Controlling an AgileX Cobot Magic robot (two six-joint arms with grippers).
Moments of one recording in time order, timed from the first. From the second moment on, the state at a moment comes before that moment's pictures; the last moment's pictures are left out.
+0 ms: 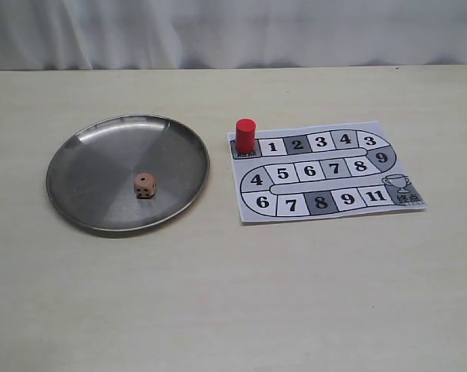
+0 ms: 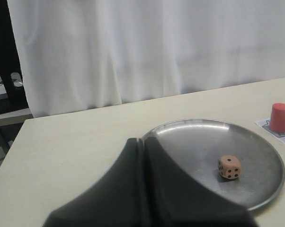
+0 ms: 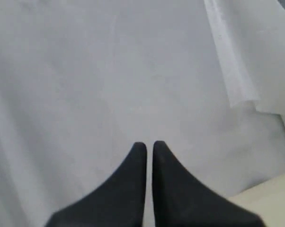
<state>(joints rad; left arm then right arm) 0.01 0.00 0.00 0.15 0.18 -0.10 -0.10 0.01 -0.07 0.32 -0.18 0.12</state>
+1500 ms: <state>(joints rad) 0.01 0.00 0.00 0.15 0.18 -0.10 0.75 2.31 -1.65 -0.03 0.37 0.10</state>
